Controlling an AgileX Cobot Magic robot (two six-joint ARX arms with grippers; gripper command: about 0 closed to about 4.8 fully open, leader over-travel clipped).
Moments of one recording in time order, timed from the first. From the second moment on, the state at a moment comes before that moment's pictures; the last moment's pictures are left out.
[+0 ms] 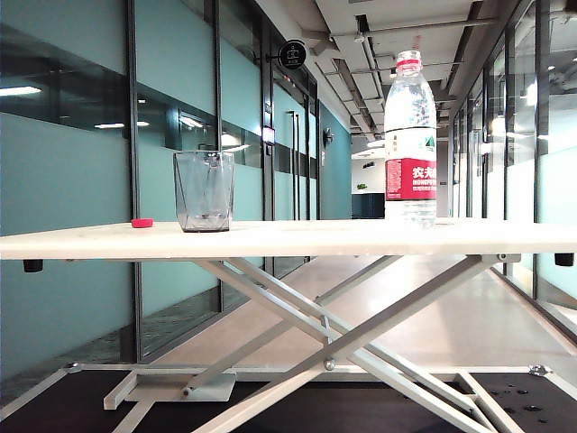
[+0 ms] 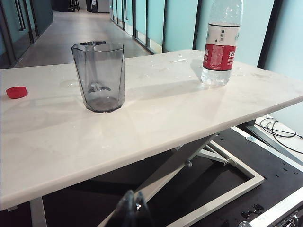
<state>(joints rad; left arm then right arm) -0.12 0.00 0.01 0.00 0.44 0.00 0.04 0.15 0.13 0.20 -0.45 0.00</state>
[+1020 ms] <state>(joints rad) -0.12 0.00 0.01 -0.04 0.44 0.00 0.04 1.55 0.69 0.81 -0.54 -0.05</state>
